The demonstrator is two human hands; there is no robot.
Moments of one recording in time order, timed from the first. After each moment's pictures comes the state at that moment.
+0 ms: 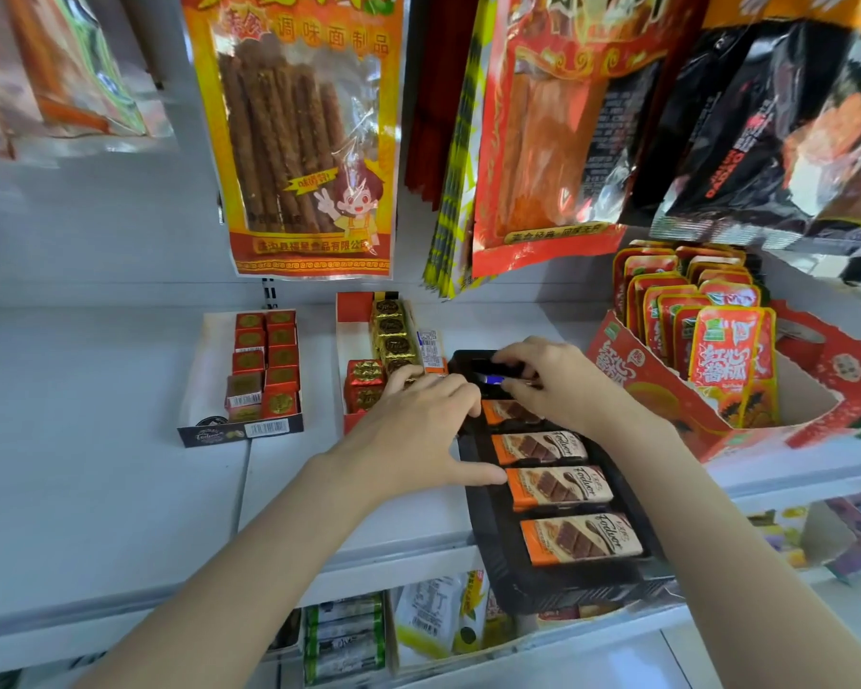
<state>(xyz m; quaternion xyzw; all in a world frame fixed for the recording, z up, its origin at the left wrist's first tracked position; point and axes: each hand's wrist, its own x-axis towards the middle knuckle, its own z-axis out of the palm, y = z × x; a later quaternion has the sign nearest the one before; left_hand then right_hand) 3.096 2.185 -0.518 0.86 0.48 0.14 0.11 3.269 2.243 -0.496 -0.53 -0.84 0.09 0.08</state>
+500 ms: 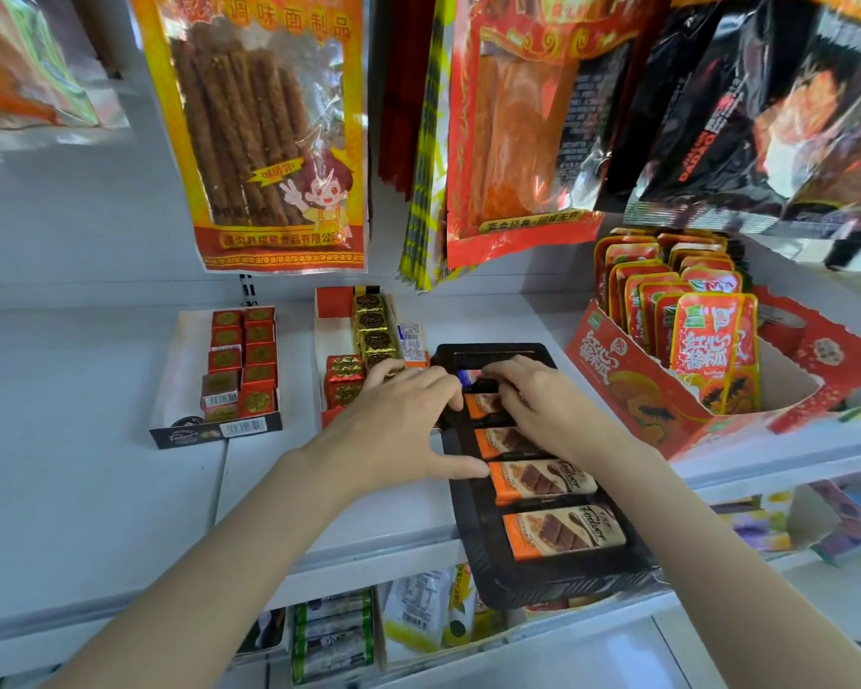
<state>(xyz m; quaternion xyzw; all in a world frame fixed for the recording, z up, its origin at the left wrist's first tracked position) 3.098 2.188 -0.517 0.85 0.49 0.13 0.12 3.278 2.226 -0.520 -0.53 -0.83 0.12 0.13</state>
